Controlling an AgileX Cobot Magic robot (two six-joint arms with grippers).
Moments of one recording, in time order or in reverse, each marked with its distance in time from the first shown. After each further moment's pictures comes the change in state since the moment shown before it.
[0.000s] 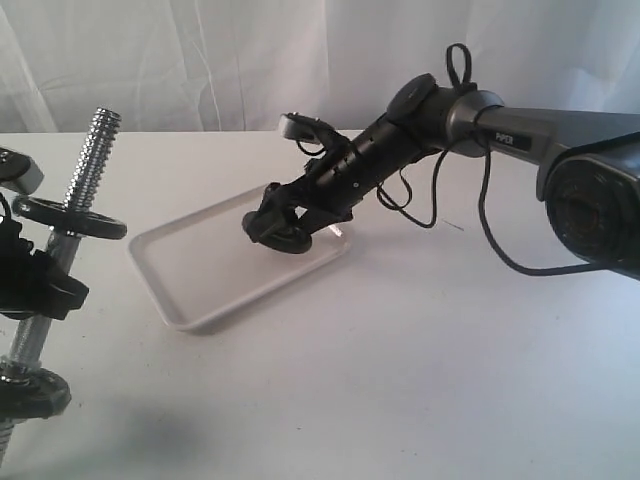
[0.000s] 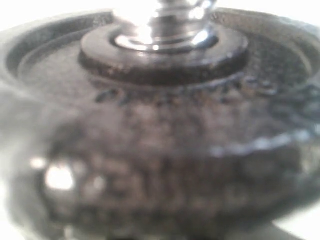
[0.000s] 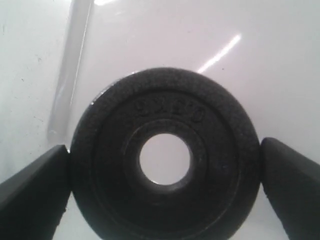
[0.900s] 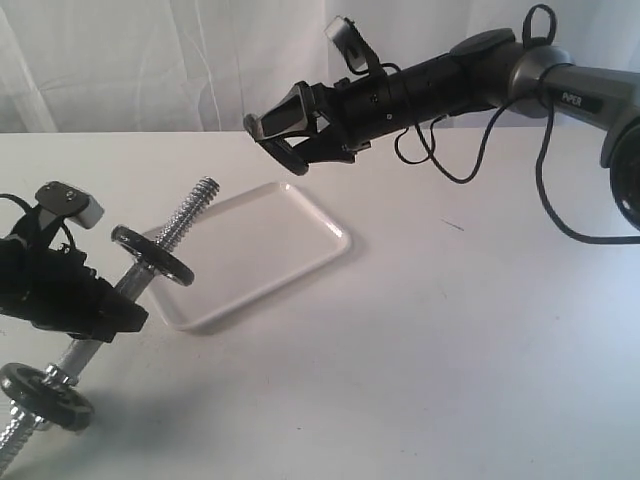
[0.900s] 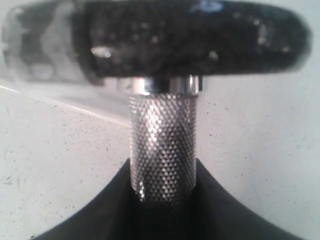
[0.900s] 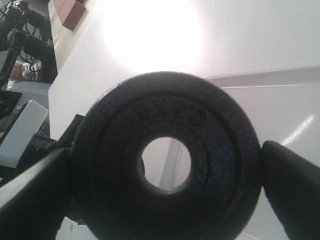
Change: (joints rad) left arm 0.000 0.286 -0.008 -0.490 0.034 0.597; right arm -0.098 -0.089 0.000 0.356 0.132 -0.063
